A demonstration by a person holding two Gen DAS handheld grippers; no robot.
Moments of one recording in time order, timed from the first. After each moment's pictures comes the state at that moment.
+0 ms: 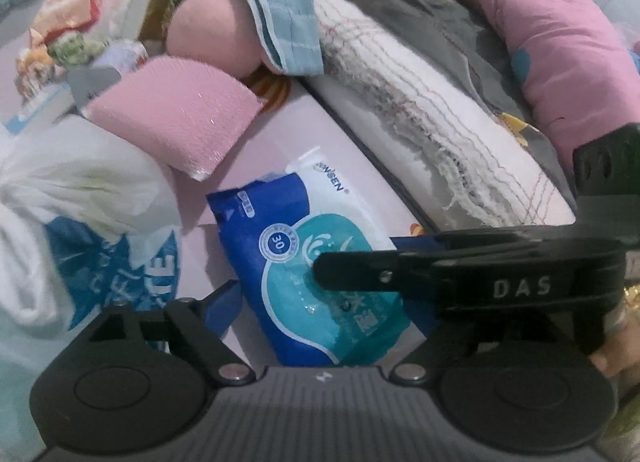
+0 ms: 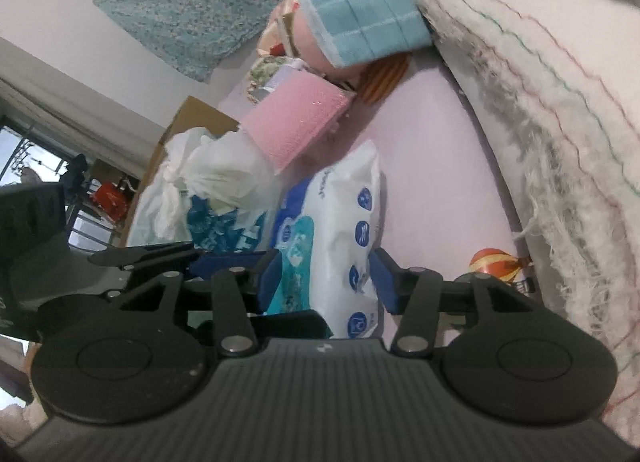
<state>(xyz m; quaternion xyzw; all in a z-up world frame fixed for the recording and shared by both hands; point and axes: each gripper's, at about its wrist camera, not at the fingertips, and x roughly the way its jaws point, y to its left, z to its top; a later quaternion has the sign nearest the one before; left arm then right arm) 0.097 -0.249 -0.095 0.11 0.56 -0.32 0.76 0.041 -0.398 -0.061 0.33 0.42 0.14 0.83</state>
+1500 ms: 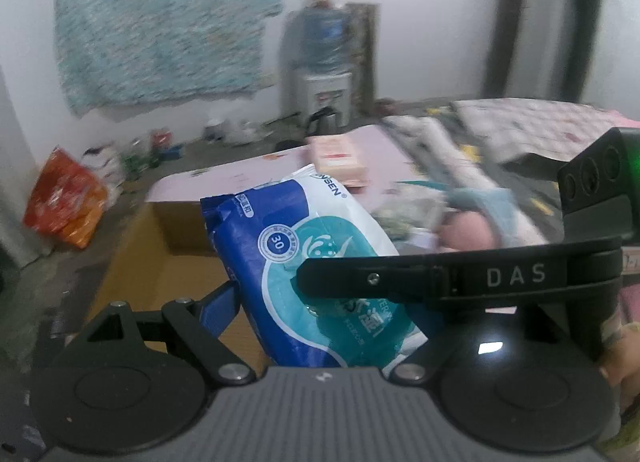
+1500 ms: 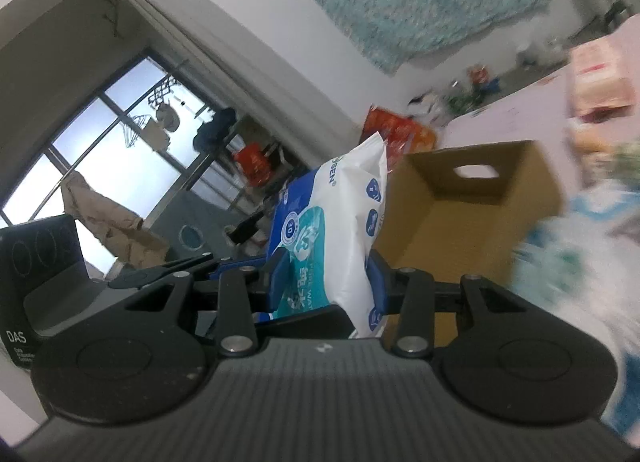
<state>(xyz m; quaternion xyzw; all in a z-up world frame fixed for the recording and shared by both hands) 0.116 -0.003 0.130 0.07 0.39 -0.13 0.91 0.144 -0.144 0.145 0.28 0.32 0.39 0.82</state>
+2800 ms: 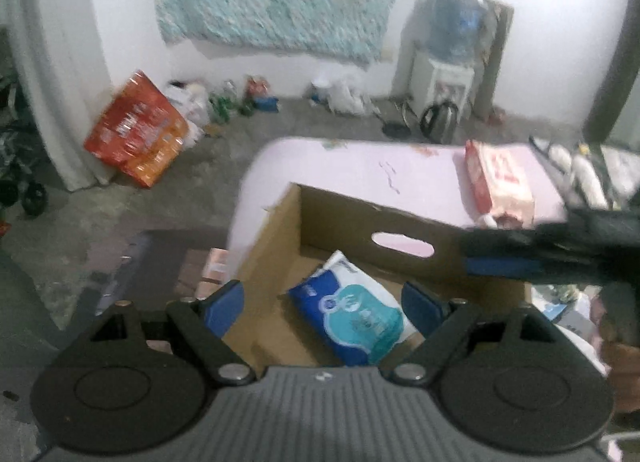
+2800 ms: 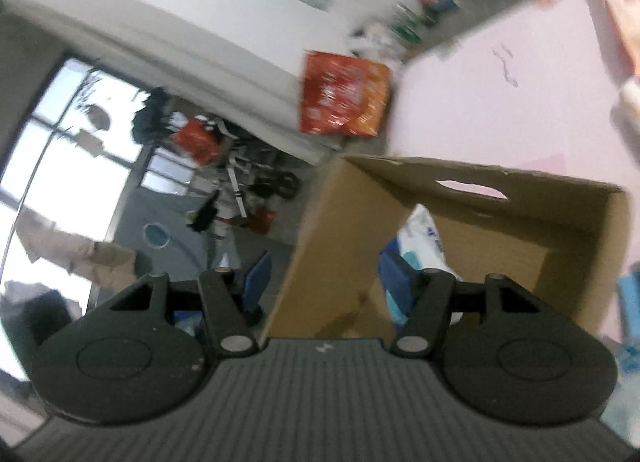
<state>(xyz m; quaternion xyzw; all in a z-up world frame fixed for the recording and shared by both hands) 0.227 0.165 0.095 -0.01 0.42 0.00 0.91 0.334 -0.052 0.080 0.30 0.44 0.33 0.78</state>
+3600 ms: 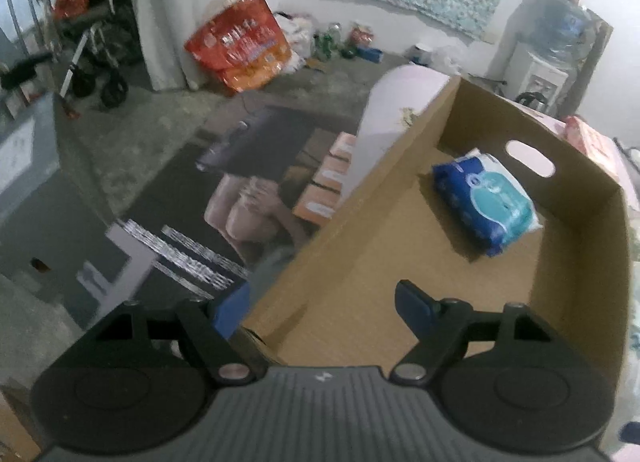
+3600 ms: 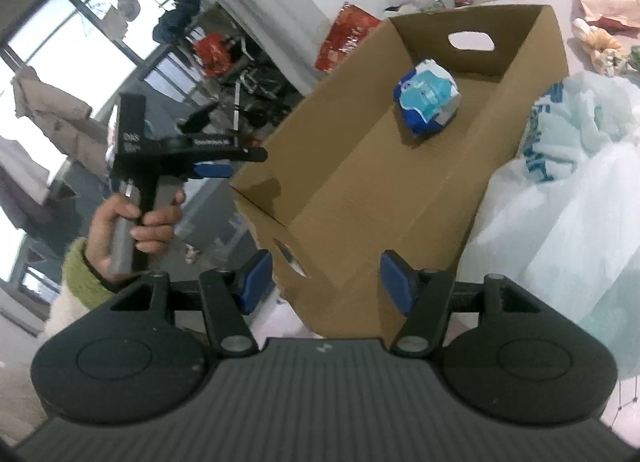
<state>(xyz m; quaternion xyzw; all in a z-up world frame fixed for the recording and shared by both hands) 0.123 0.264 0.021 -0.08 0.47 0.12 0.87 0.061 -0.072 0.068 0.14 0.44 0.36 0.81</state>
